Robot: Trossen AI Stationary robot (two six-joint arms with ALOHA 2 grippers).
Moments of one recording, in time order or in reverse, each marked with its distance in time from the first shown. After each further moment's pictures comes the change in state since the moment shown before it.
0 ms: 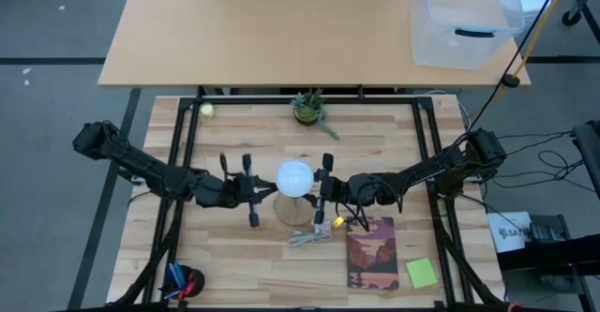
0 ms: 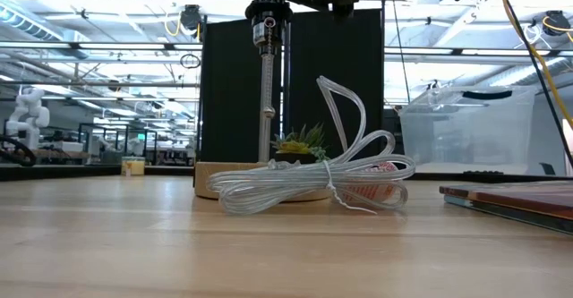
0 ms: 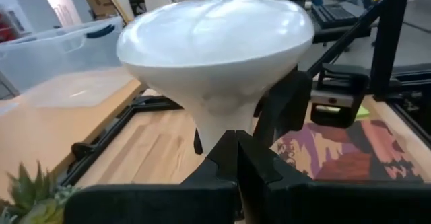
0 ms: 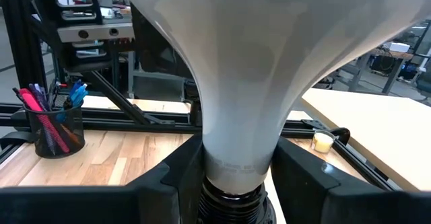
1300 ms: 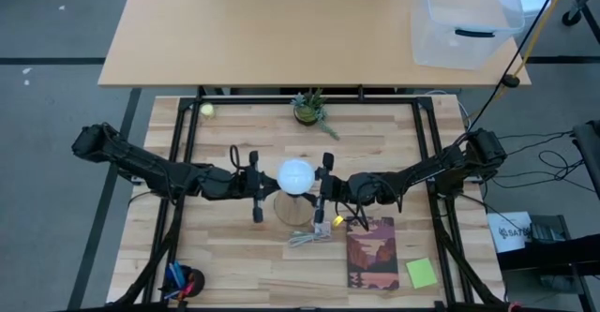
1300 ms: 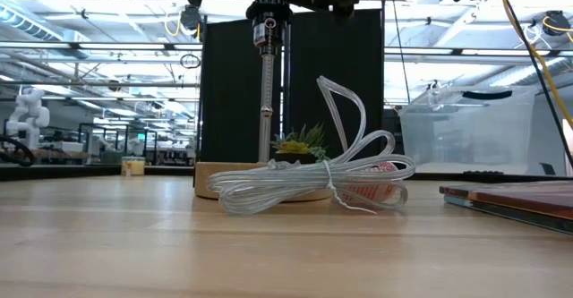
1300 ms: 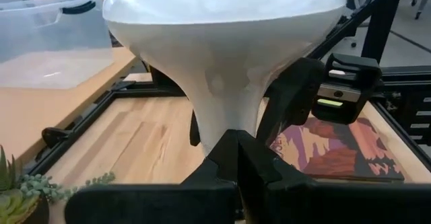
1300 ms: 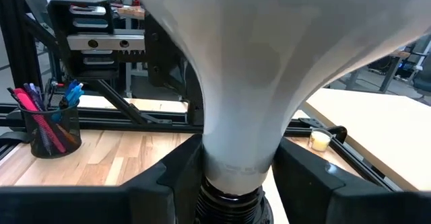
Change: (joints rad) left arm 0.108 0.029 0.000 -0.030 0.147 -0.089; right arm 0.001 0.000 -0.001 -0.003 -0.002 0.000
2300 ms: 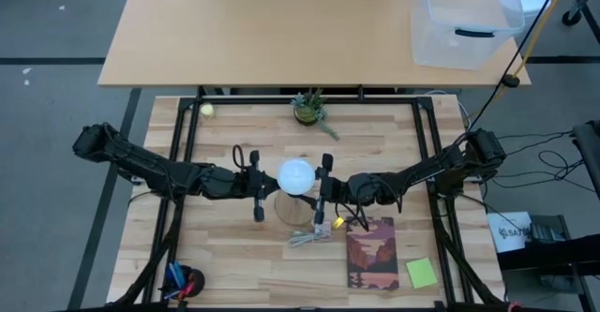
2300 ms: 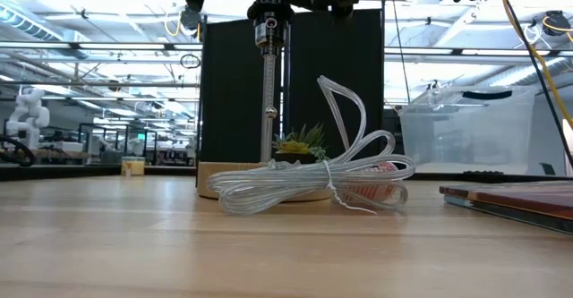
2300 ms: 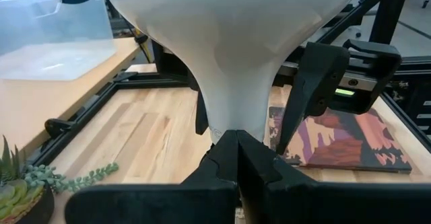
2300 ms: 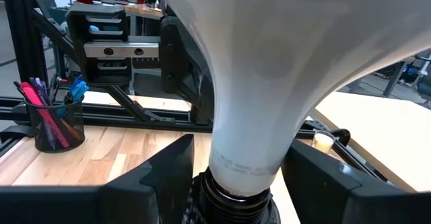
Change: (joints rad) left arm 0.001 0.001 0.000 -0.027 0.001 0.000; right arm 0.001 0.002 0.000 0.004 -0.011 -0.019
